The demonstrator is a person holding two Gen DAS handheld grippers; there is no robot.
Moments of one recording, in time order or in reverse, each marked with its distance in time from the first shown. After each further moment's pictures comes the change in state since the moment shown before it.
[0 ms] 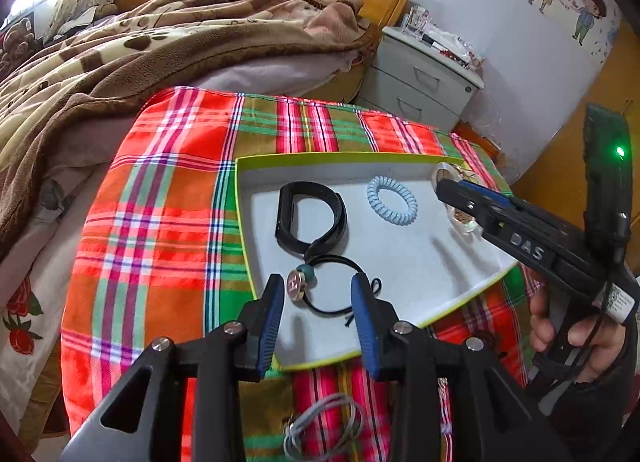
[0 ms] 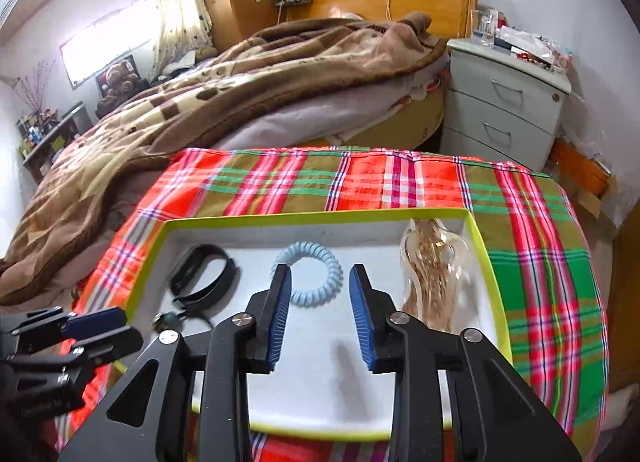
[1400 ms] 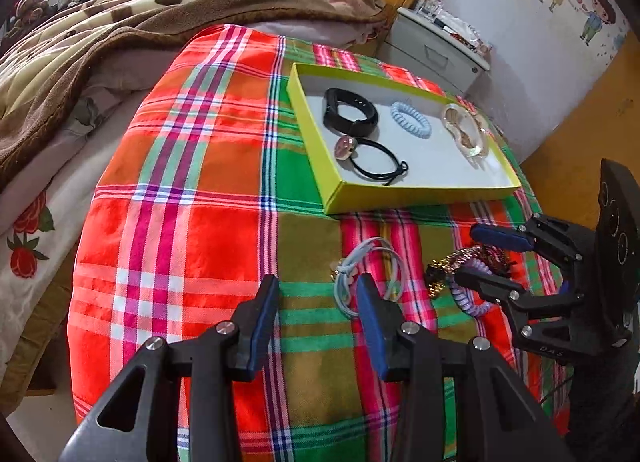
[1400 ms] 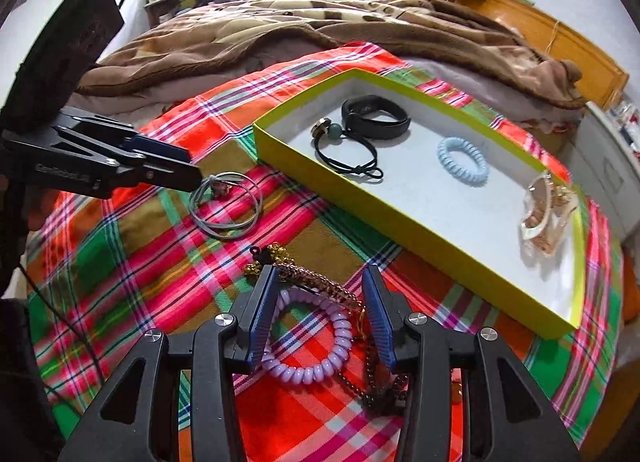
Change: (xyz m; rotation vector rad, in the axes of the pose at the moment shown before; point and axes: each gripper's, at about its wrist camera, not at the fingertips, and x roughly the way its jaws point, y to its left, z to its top) left arm -0.026 0.034 -0.079 -0.059 0.082 0.000; right arm -0.021 0.057 -0.102 -0.543 0.180 0.255
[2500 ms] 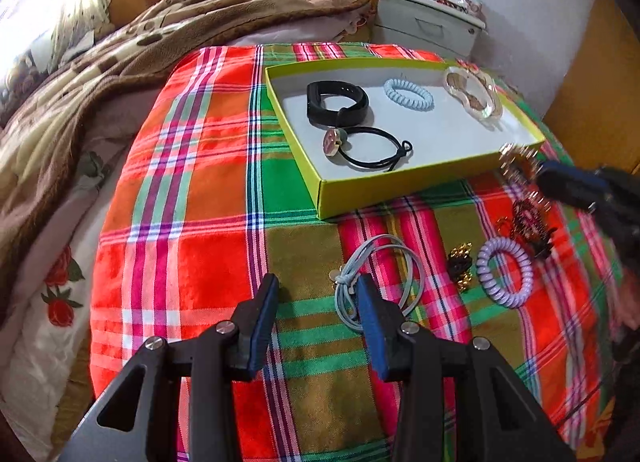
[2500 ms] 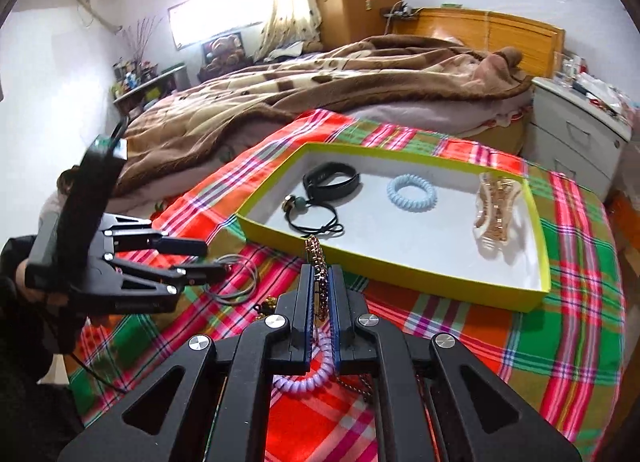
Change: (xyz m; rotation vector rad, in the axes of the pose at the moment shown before) left arm 0.016 -0.033 -0.002 0.216 -0.012 0.183; right arm -0.052 -0.018 -0.006 0.259 -0.252 -0.037
